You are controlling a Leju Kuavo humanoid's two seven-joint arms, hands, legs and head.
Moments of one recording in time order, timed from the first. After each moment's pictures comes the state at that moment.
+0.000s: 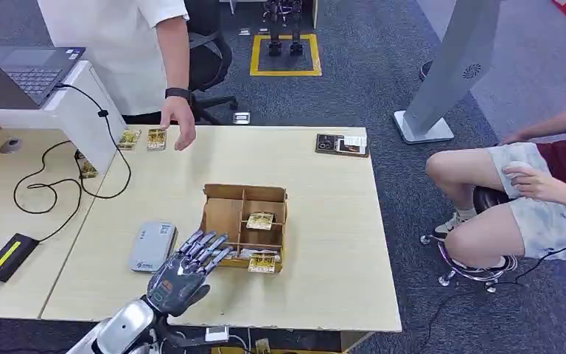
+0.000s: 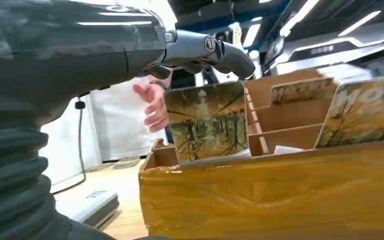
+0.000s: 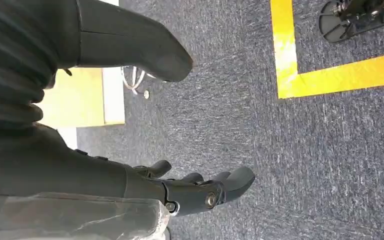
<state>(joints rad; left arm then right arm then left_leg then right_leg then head) -0.17 0.27 -0.67 -1.30 -1.25 0.48 0.00 -0.03 0.14 -1.52 -0.44 1.57 -0.06 -0.06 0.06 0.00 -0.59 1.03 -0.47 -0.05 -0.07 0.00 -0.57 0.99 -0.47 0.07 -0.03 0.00</state>
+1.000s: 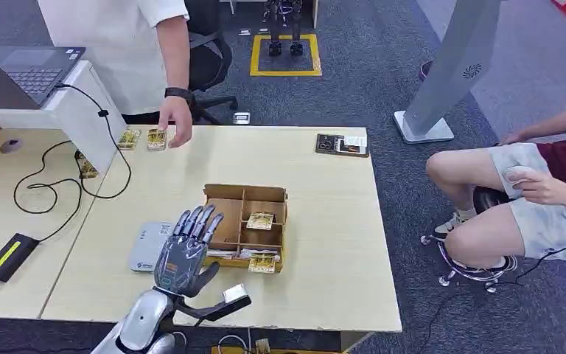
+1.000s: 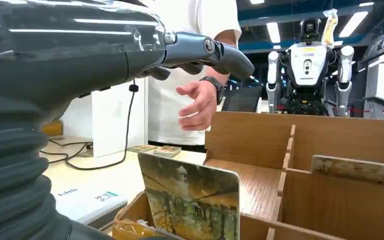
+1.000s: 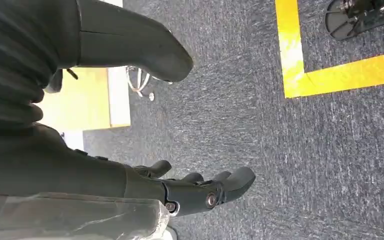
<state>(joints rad) -0.15 0.11 -0.57 -1.32 -1.27 0.47 0.20 -0.03 0.19 -1.53 -0.53 1.57 -0.02 -0.04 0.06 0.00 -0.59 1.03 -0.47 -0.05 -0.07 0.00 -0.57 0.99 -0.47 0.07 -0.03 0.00</state>
